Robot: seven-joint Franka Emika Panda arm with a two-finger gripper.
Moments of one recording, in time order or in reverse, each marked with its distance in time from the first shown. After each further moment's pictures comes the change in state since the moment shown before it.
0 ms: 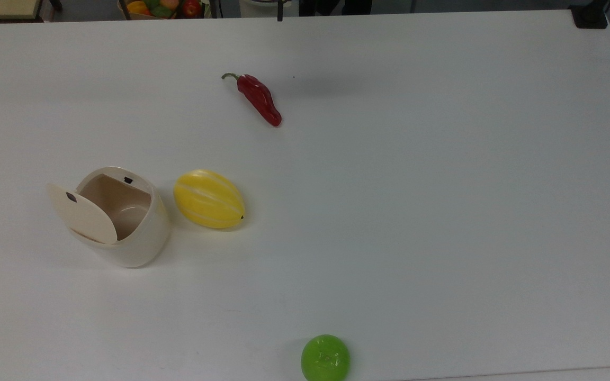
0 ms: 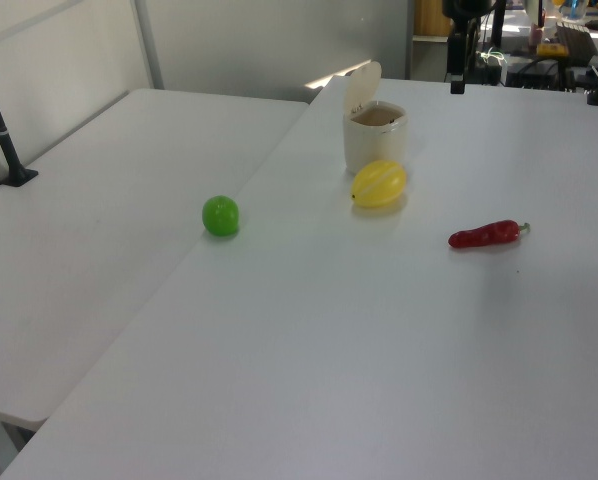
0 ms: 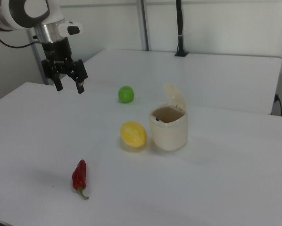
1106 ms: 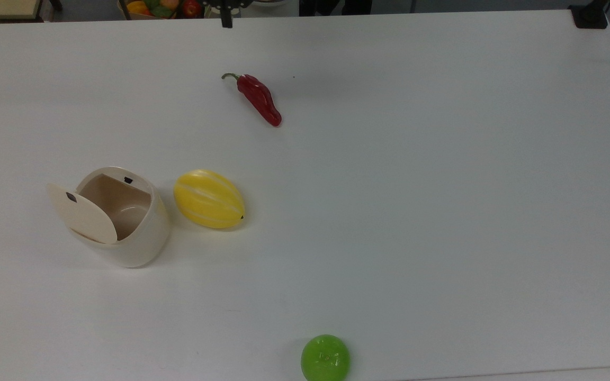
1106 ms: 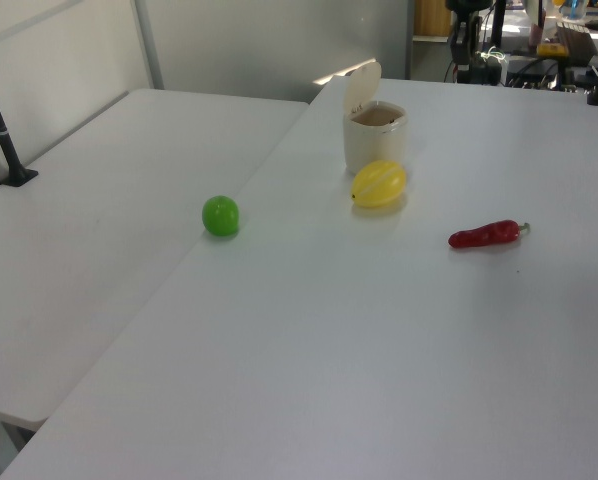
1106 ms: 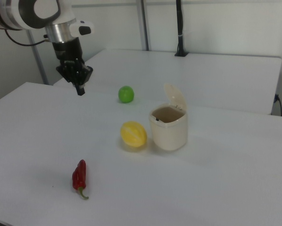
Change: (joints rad) arm -0.074 0.008 -0.002 0.012 0.030 0.025 -0.034
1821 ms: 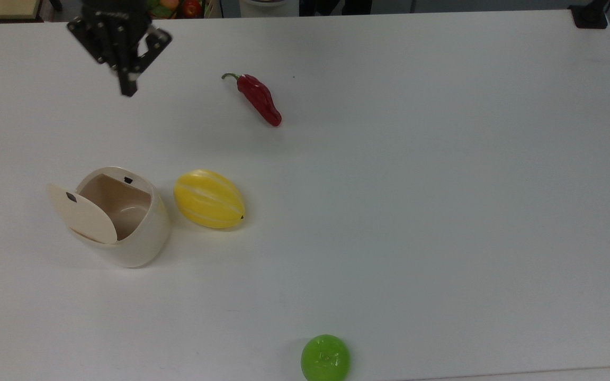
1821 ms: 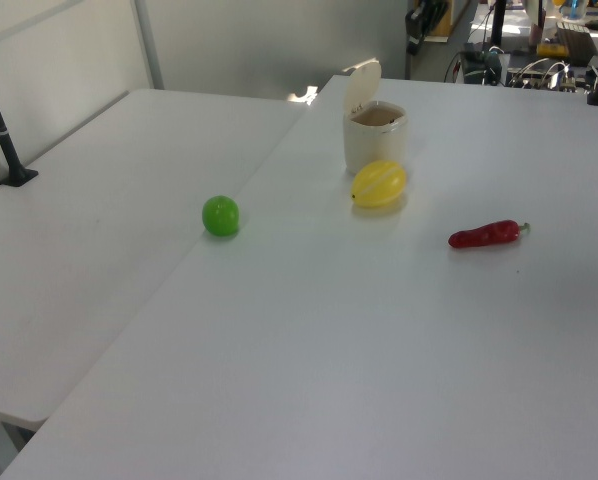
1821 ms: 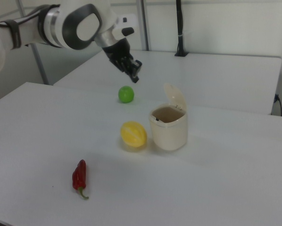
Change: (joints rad) arm -0.171 0.118 -0.006 0.011 0.005 0.514 0.091
